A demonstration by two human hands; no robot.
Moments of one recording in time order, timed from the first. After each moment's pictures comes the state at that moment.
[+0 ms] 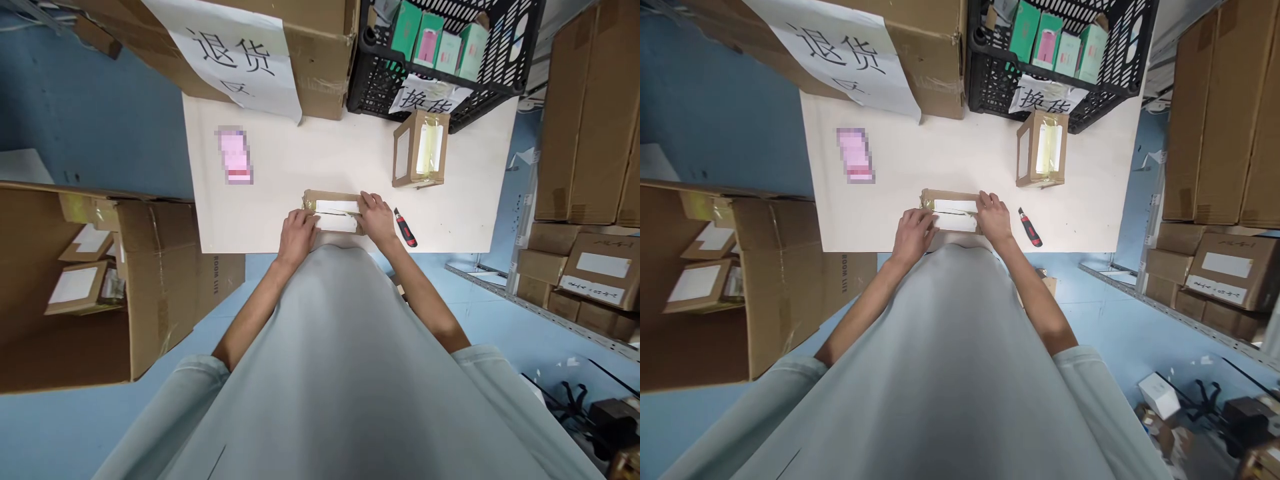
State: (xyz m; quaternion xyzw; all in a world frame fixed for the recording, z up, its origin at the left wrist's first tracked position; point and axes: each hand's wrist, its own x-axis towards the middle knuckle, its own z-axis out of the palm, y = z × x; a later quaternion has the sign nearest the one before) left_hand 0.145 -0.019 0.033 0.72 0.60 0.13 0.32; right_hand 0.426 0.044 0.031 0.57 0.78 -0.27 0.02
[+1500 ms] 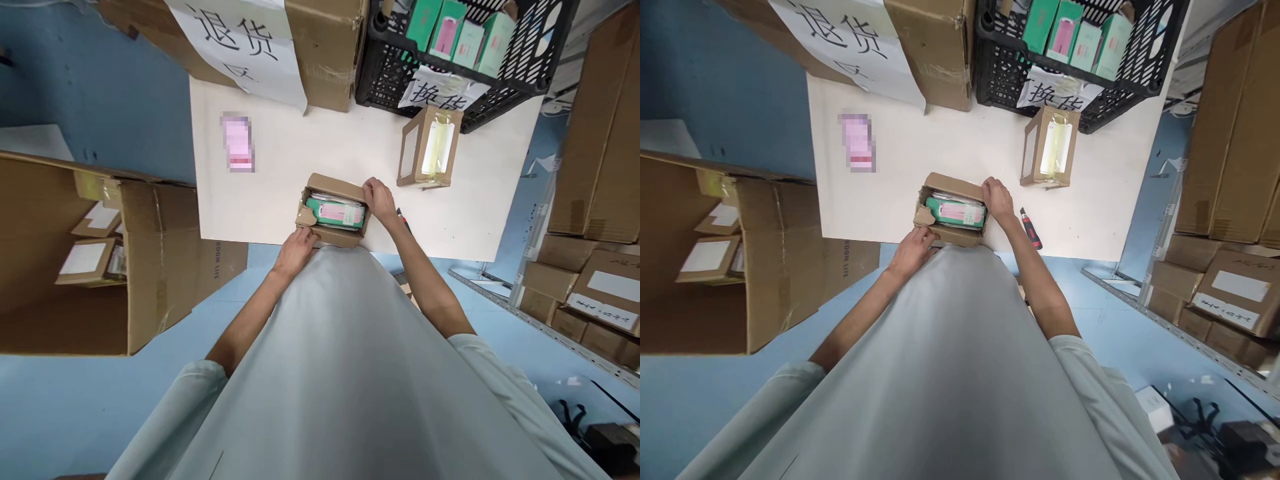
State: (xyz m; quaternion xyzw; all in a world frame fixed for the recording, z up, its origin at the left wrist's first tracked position) left_hand 0.151 -0.071 0.012 0.77 0.56 0.03 0.31; right_hand 0.449 0.107 -0.022 0.63 0.68 -0.36 -0.06
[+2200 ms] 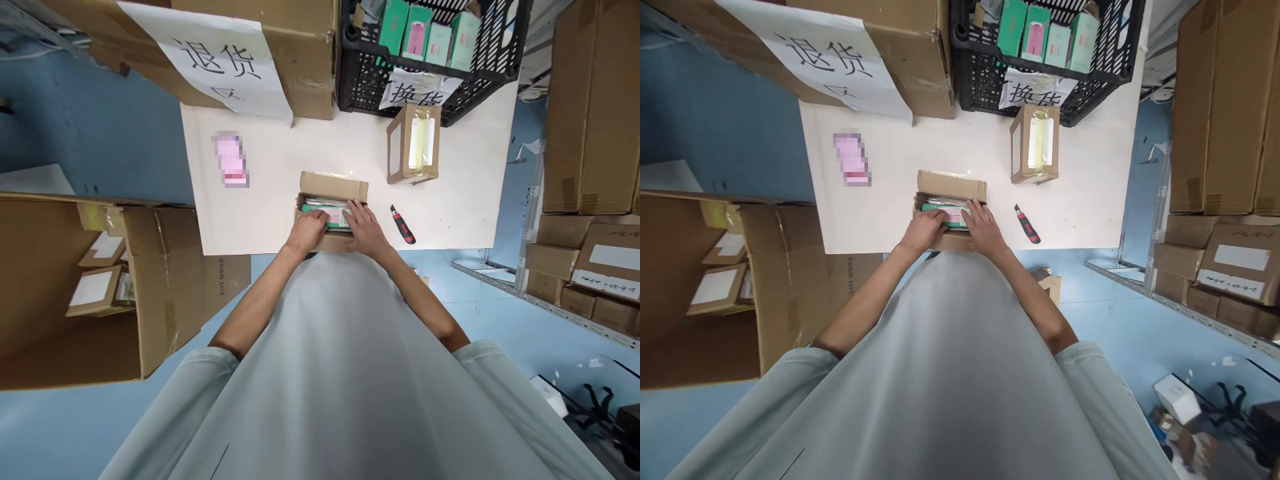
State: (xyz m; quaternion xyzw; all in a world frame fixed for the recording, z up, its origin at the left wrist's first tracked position) left_hand 0.189 0.015 0.028 0.79 0.52 -0.06 0.31; right_hand 0.433 -0.003 0.030 0.48 0.82 -0.31 0.02
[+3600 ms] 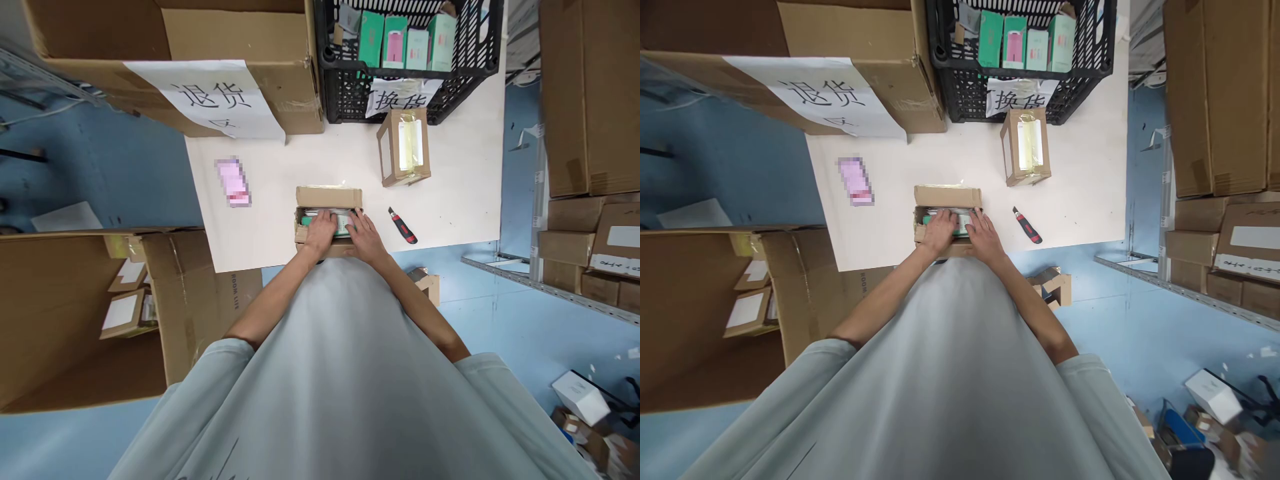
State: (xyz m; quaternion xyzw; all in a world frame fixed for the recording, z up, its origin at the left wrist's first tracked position) left_hand 0.237 0.037 0.029 0.80 0.53 -0.16 0.26; right_hand 0.430 -0.020 0.010 0.53 0.79 -0.31 -0.03
